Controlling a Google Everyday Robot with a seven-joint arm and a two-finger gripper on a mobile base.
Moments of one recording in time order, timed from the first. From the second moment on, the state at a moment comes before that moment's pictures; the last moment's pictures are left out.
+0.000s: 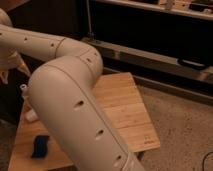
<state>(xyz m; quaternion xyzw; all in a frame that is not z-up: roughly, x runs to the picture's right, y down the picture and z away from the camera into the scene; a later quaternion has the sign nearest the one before) -0.423 -0.062 0.662 -0.31 0.07 0.48 0.82</state>
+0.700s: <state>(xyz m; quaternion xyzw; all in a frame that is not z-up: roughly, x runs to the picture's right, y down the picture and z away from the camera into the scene) -0.455 -0.042 0.694 -0.34 0.05 0.45 0.82</state>
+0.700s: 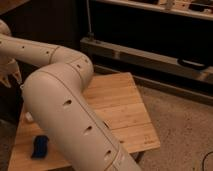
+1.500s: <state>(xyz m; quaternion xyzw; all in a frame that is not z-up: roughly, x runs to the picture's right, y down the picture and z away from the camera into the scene) -0.484 -0.024 0.717 -0.36 0.00 0.50 0.79</state>
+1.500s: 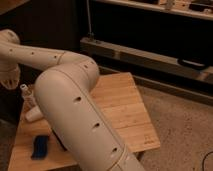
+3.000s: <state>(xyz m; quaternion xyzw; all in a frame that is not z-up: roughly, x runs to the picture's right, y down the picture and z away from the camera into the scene) -0.484 -0.040 0.759 -0.33 0.02 0.50 0.80</state>
